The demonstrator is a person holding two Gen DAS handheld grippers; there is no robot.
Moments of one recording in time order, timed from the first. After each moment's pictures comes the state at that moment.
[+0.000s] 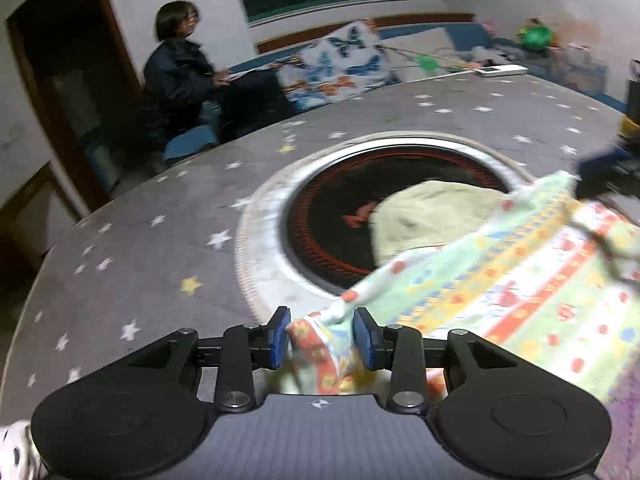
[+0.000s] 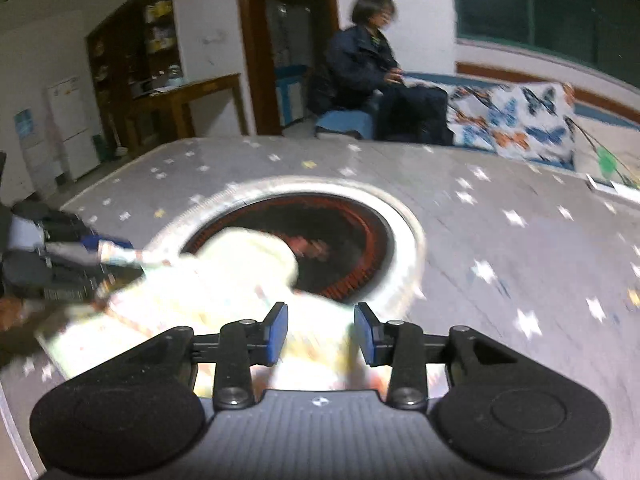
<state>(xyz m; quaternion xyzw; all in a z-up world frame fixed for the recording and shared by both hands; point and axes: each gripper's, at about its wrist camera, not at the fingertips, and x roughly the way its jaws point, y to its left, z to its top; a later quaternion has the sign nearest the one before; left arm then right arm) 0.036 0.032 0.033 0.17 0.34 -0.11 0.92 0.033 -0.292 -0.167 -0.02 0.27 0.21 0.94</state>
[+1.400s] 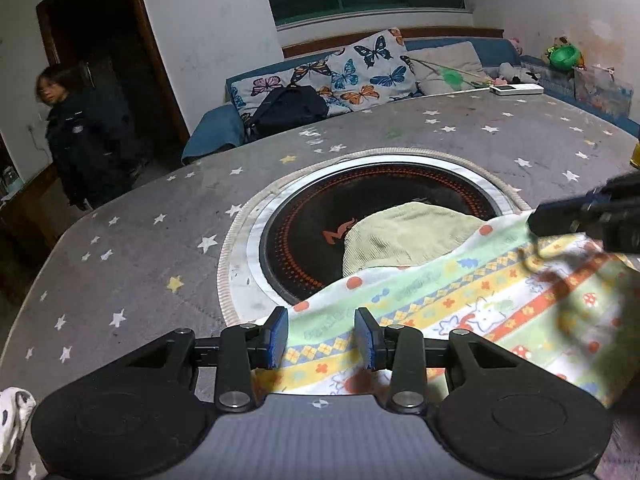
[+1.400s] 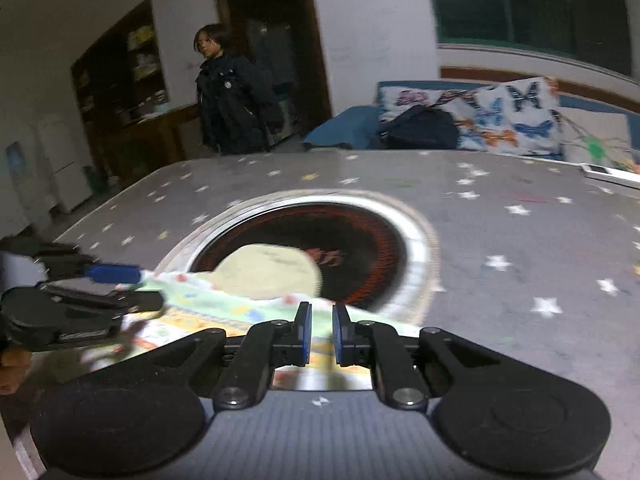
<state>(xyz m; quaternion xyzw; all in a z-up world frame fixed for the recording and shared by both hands) 0.032 -0.008 0.028 0.14 0.34 -0.08 0.93 0.026 -0.264 -0.166 0.02 0.26 0.21 0.94</state>
